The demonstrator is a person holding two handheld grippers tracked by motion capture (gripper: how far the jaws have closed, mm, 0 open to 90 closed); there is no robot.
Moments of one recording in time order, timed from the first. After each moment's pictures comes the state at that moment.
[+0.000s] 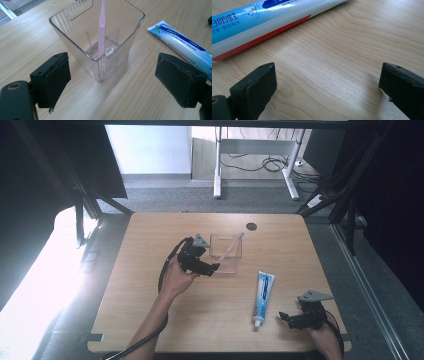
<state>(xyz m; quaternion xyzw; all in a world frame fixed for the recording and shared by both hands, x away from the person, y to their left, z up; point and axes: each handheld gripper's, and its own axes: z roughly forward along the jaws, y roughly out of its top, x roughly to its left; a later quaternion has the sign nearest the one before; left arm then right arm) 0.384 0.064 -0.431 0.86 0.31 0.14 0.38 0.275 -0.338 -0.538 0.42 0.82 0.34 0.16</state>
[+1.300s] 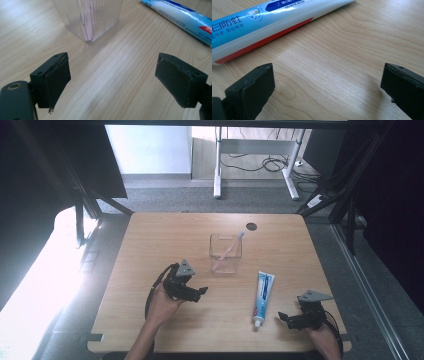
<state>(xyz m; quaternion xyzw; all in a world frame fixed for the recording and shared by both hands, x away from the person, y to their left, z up) 0.323 0.100 -0.477 0.86 0.31 0.14 0.39 0.274 -0.335 -0.538 0.42 0.82 0.35 0.16</state>
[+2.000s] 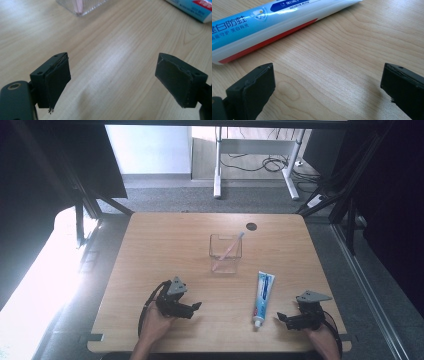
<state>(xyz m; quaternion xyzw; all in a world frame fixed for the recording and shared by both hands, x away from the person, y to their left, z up) 0.285 0.117 -0.508 0.86 0.32 0.13 0.39 0.273 -0.331 -0.537 0.41 0.82 0.35 0.17</state>
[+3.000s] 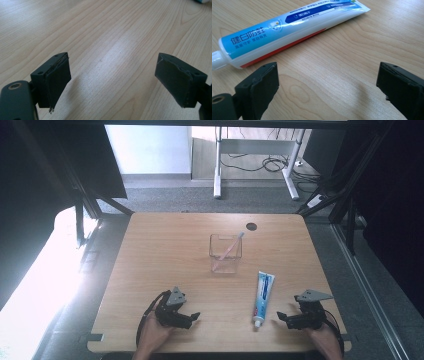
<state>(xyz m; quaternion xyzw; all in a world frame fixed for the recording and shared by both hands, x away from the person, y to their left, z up) 0.269 0.122 -0.530 0.86 0.32 0.11 0.38 0.271 -0.328 -0.523 0.40 0.83 0.36 0.16</state>
